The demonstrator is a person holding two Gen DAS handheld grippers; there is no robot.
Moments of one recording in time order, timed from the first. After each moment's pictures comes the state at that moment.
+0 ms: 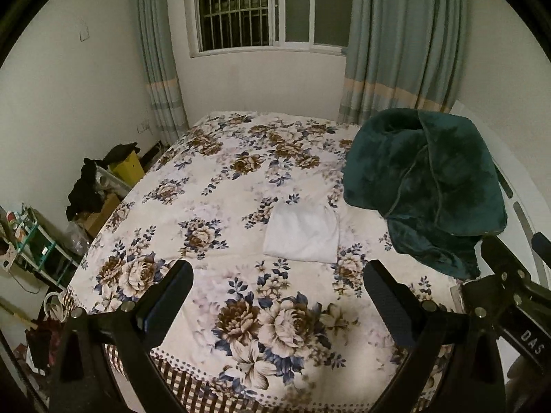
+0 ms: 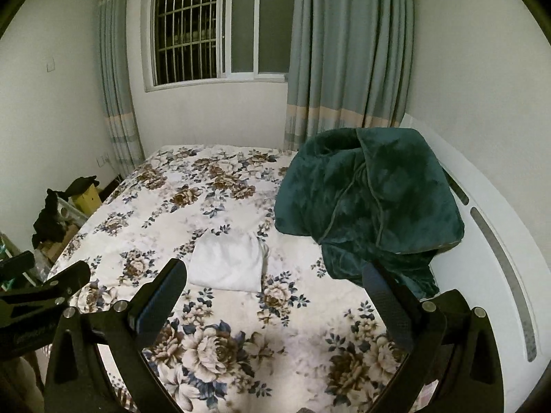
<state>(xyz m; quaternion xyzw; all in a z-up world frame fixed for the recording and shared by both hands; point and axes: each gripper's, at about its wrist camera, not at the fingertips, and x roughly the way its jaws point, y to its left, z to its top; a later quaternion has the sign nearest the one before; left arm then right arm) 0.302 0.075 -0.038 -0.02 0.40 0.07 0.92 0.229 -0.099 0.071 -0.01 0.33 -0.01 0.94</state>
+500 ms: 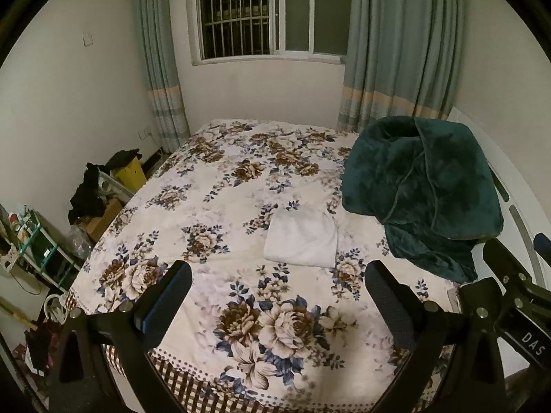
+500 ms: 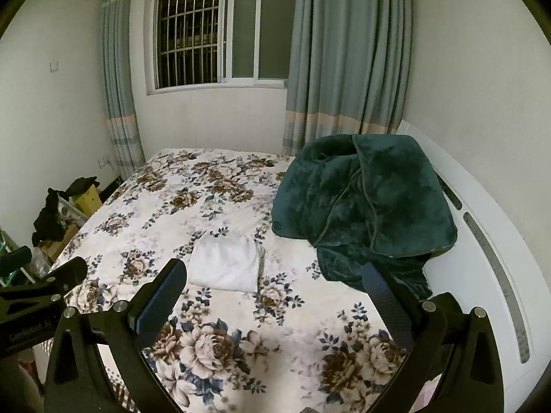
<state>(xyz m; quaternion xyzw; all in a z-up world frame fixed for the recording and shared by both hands) 0.285 0.072 -0.024 -0.02 0.38 0.07 0.92 0.213 -0.104 0.088 -0.02 0.32 -0.01 0.95</state>
